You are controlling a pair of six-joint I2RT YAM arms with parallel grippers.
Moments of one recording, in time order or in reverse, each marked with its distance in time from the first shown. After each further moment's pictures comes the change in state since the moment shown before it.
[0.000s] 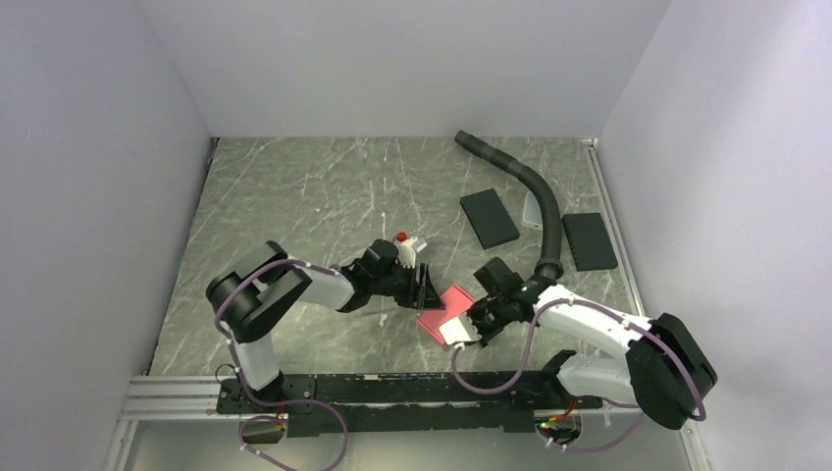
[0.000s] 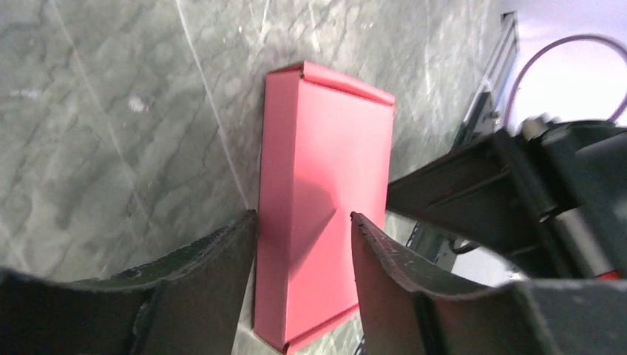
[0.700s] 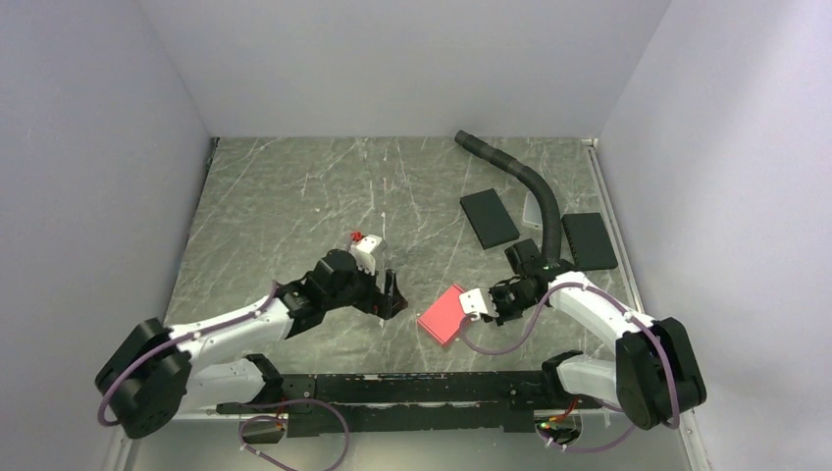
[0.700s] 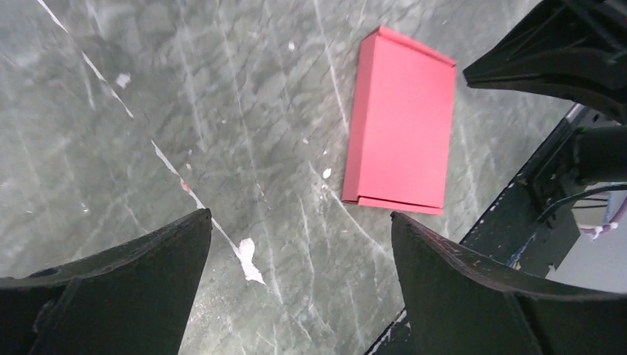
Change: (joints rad) left arm 0.011 -0.717 -0.185 -0.504 -0.372 0.283; right arm -0.363 0.025 0.105 -0.214 -0.057 -0.113
